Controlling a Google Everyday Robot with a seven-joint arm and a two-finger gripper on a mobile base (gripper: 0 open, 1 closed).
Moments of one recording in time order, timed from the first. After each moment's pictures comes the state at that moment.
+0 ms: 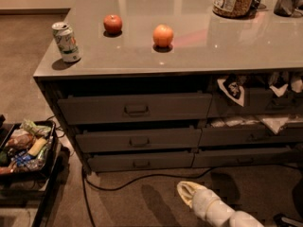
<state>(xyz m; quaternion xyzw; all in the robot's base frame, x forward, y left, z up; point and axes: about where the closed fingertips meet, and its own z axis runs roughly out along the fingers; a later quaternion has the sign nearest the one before) 0.467 -0.136 0.439 -0.56 0.62 -0.06 0.55</state>
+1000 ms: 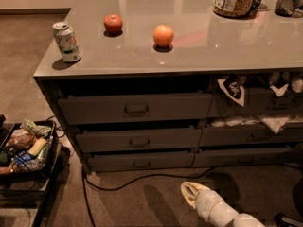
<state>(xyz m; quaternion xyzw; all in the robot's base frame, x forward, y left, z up) 0.461 -0.150 0.441 -0.55 0.63 -0.07 0.55</state>
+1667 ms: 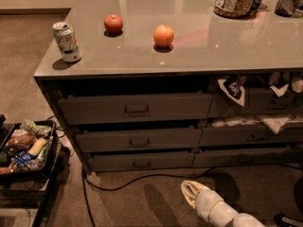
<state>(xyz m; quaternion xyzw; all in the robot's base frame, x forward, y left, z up) 0.461 -0.150 0.441 -0.55 0.63 -0.07 0.55</state>
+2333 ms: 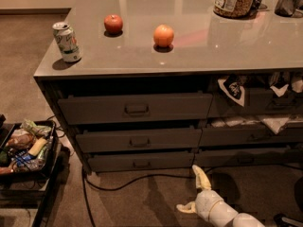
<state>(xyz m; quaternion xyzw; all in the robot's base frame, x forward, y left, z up) 0.461 -0.150 0.441 -0.55 0.63 -0.07 0.55</state>
